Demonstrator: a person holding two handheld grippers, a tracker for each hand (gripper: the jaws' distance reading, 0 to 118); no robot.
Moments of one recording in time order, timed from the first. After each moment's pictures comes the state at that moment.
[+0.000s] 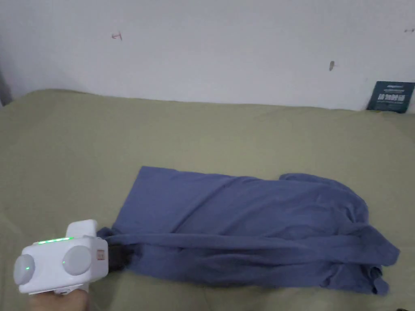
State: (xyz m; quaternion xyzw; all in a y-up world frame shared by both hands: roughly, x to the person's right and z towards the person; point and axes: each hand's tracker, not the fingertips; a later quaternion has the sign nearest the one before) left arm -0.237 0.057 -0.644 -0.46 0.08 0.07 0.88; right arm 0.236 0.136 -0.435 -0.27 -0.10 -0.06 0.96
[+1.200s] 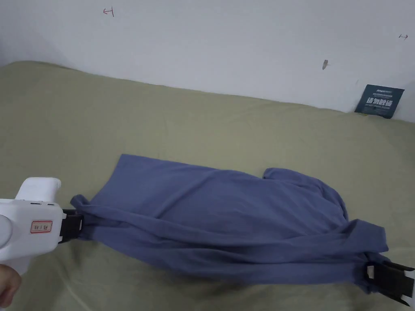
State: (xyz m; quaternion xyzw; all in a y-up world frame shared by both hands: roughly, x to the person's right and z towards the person) left arm -0.253 0.135 -0.603 -0.42 -0.04 0.06 0.91; right arm 0.337 0.139 -0.545 -0.38 -0.01 -0.13 0.92
